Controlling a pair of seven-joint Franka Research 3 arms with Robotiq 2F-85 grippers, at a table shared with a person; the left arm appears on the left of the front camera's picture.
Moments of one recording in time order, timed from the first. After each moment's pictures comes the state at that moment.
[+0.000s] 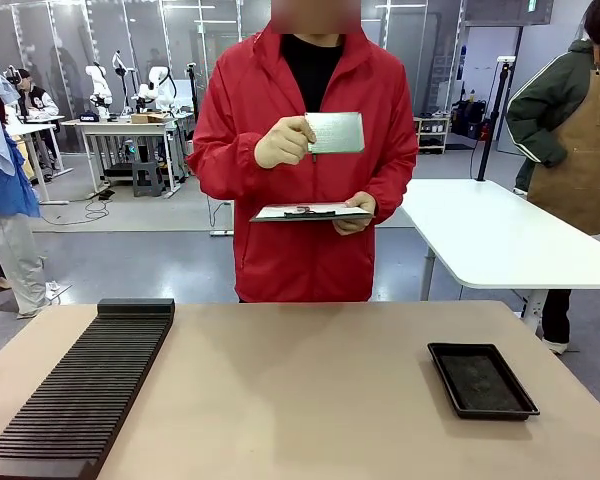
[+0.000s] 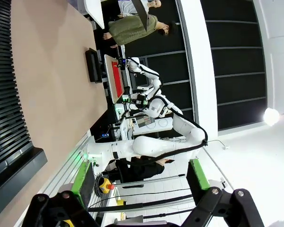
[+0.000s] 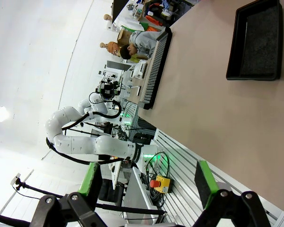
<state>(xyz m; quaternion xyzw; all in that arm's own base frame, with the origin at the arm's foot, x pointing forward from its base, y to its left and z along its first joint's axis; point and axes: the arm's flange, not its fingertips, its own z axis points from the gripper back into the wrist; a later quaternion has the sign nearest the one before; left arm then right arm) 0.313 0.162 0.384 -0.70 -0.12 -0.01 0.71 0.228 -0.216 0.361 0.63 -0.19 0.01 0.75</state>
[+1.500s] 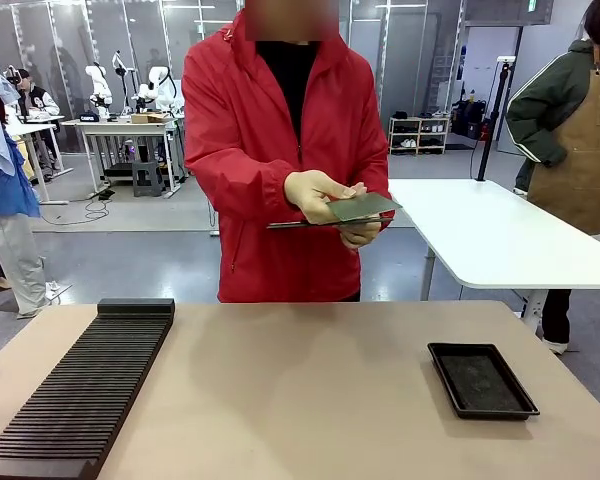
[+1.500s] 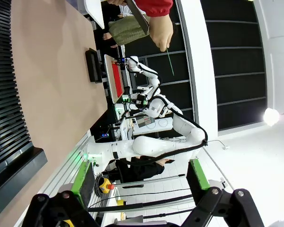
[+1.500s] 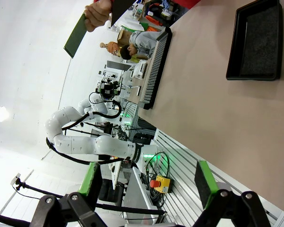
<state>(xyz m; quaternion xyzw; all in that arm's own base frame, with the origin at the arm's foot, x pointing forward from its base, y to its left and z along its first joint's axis) 0.313 0.162 0.384 -0.70 -0.12 -0.01 0.71 0.228 -0.216 0.361 0.63 -0.19 0.01 0.75</state>
